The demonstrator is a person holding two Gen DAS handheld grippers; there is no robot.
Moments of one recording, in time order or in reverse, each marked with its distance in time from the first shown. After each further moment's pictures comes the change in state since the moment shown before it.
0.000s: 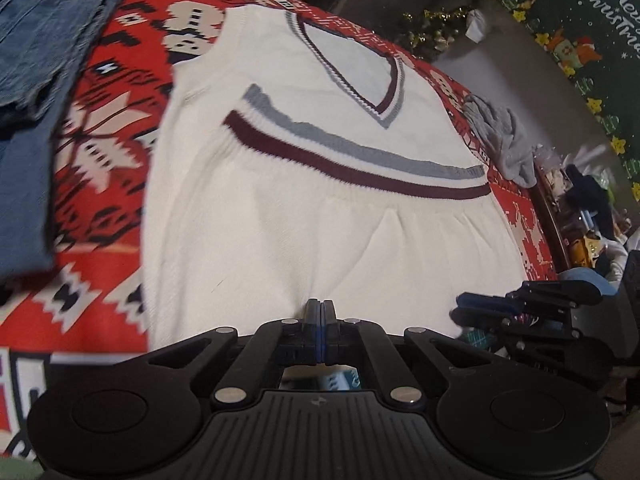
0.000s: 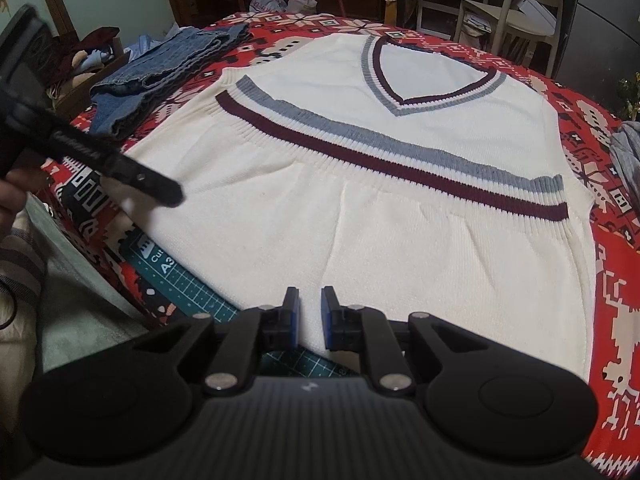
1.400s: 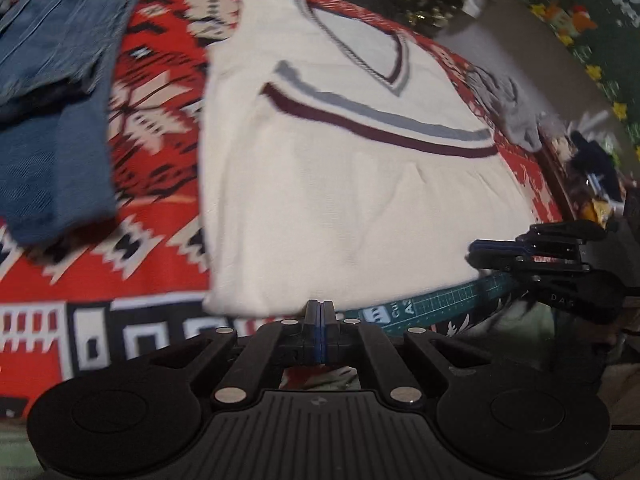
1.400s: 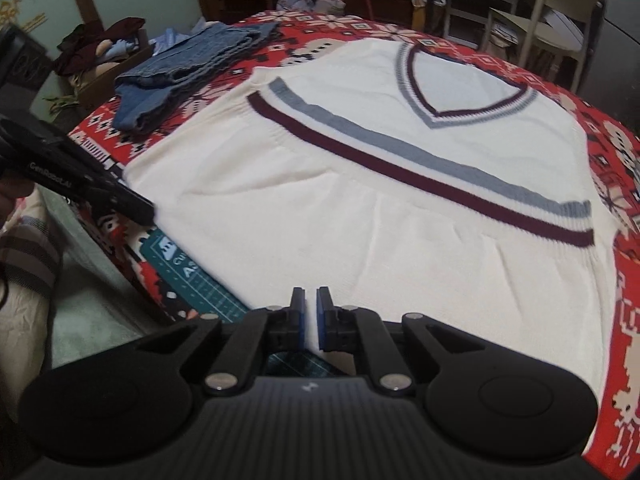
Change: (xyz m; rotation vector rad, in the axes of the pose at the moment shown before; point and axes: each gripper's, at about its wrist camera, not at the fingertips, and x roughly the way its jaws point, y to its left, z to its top) left arm -0.022 0.021 -0.021 0.055 0.049 0.056; right arm 0.004 0.003 0.007 -0.050 0.006 0.040
